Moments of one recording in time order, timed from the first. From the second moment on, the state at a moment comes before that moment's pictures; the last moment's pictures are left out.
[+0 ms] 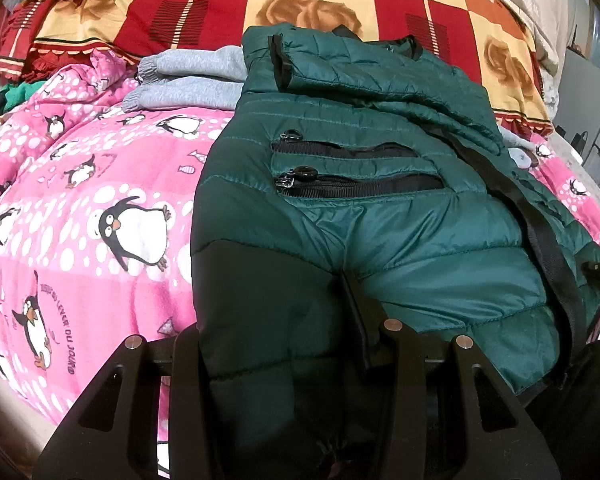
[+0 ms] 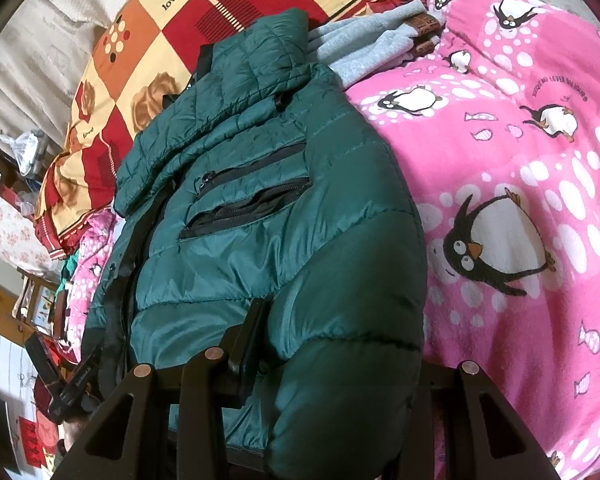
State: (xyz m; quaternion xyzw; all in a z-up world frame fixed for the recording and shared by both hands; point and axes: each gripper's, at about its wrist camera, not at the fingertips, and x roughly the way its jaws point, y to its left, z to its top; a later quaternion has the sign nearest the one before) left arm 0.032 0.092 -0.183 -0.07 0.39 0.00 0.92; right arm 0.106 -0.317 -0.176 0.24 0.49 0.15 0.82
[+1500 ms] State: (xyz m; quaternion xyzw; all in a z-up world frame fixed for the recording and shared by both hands) left arm 0.029 0.093 -0.174 -0.06 0.40 0.02 0.92; right arm 0.073 -0.303 -0.145 0.14 0.41 0.15 0.89
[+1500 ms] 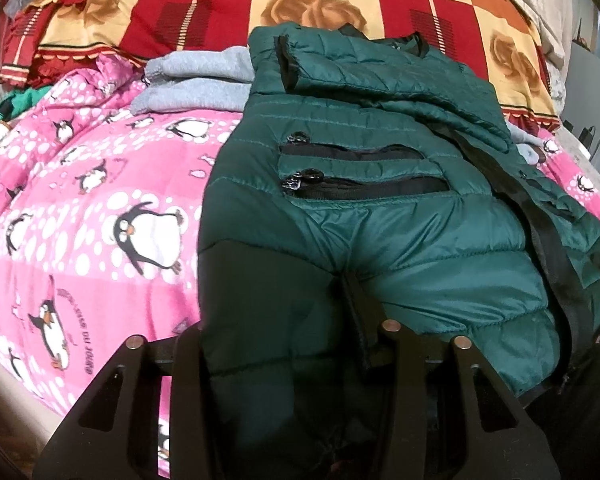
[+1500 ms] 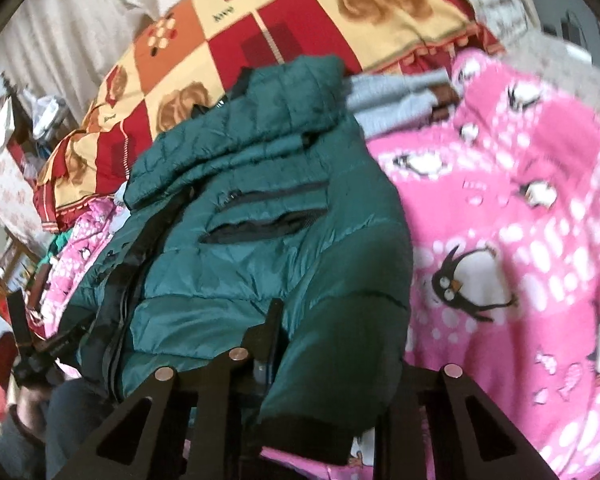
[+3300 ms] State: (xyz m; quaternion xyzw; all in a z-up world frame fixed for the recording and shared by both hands) left arm -0.086 0.130 -0.079 -0.09 0.36 0.01 0.93; right arm -0.027 -0.304 -0.045 0.09 0.35 0.18 0.92
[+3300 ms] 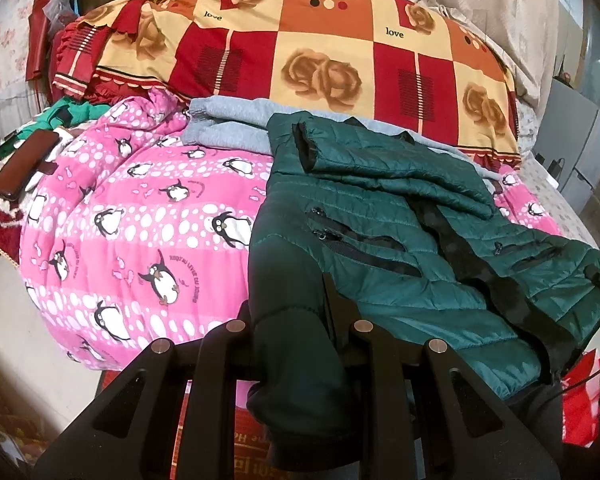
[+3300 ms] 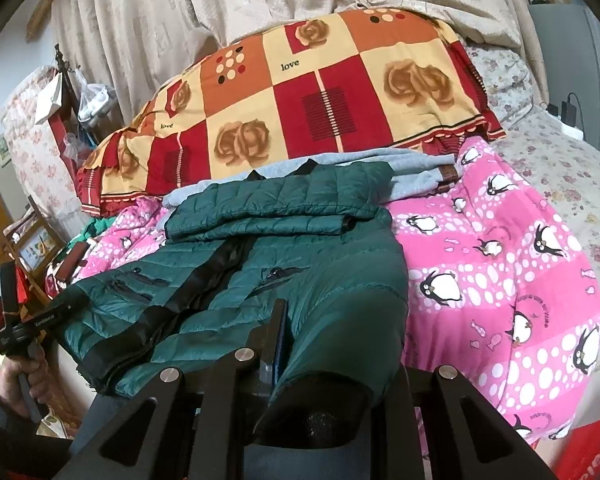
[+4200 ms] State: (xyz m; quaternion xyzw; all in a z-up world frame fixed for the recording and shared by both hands) left arm -0.106 0.136 -0.075 -0.09 0.35 0.02 0.93; right arm -0.050 -0.307 -0.032 0.07 0.31 0.18 0.93
